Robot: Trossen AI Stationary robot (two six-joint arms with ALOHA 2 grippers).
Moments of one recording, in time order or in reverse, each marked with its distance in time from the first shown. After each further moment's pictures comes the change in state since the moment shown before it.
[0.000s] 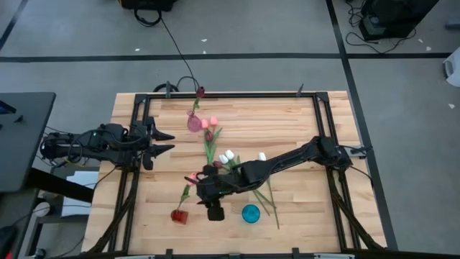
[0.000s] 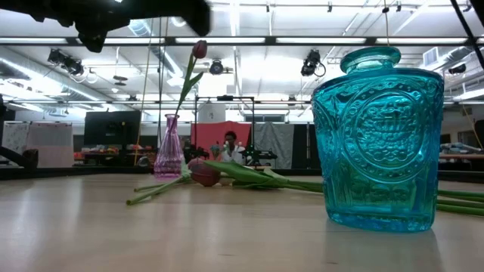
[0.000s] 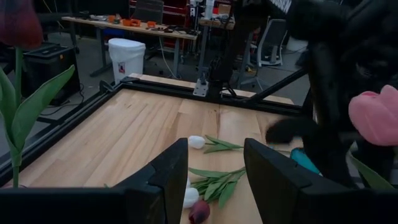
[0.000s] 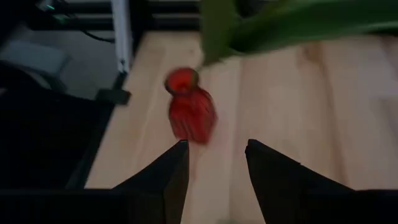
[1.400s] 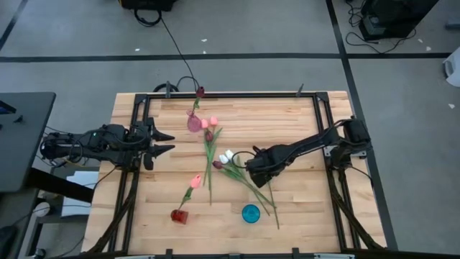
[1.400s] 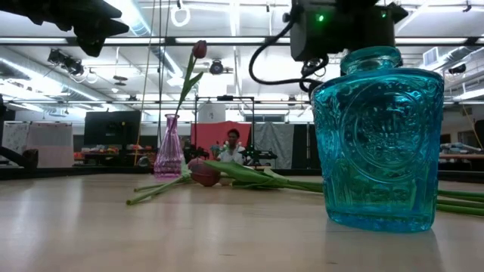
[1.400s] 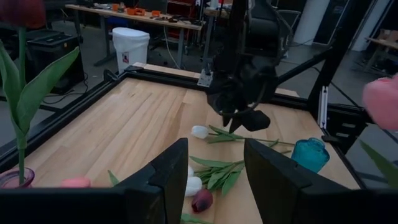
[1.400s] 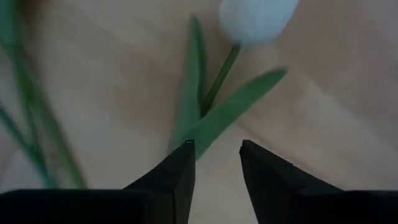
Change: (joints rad) left arm 0.000 0.000 0.000 -0.044 -0.015 -0.024; right arm -0.129 -0.363 -0.796 -0.455 -0.034 0.941
